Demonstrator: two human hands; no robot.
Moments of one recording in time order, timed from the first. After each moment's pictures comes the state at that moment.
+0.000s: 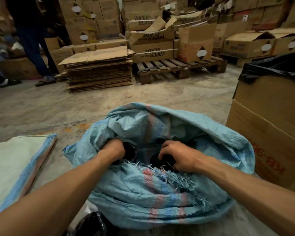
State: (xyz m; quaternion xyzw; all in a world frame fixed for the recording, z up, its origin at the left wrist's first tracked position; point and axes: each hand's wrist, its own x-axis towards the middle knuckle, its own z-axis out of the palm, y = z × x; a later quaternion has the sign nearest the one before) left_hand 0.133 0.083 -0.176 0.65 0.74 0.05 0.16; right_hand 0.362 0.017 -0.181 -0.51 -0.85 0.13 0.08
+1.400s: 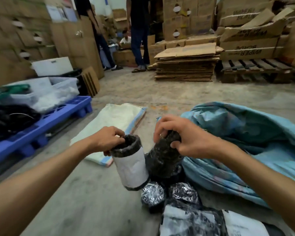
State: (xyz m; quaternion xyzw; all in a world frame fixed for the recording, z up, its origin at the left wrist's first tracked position) left_hand -0.081 -0.205 -0.061 0.61 0.76 0.12 0.21; right_hand 0.188 -0.143 -0.057 -0.15 -0.92 0.26 0.23
